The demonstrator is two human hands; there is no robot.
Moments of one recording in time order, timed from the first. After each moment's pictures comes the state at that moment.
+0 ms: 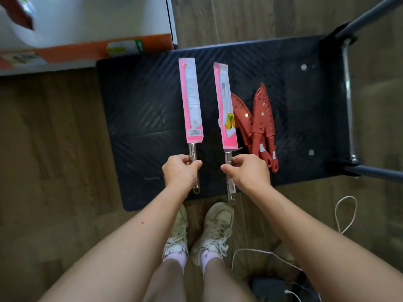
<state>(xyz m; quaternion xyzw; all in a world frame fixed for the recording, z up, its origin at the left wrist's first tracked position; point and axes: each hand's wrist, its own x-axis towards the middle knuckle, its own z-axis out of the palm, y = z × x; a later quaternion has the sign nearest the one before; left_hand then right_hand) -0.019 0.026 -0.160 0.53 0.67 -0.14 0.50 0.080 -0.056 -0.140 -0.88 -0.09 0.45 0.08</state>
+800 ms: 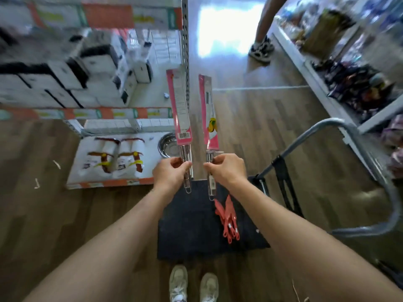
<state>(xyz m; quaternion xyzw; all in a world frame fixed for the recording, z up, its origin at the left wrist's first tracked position) -0.032 0.078 0.370 0.61 0.56 0.15 0.54 0.078 0.004 0.387 -0.86 -0.28 0.31 0.27</state>
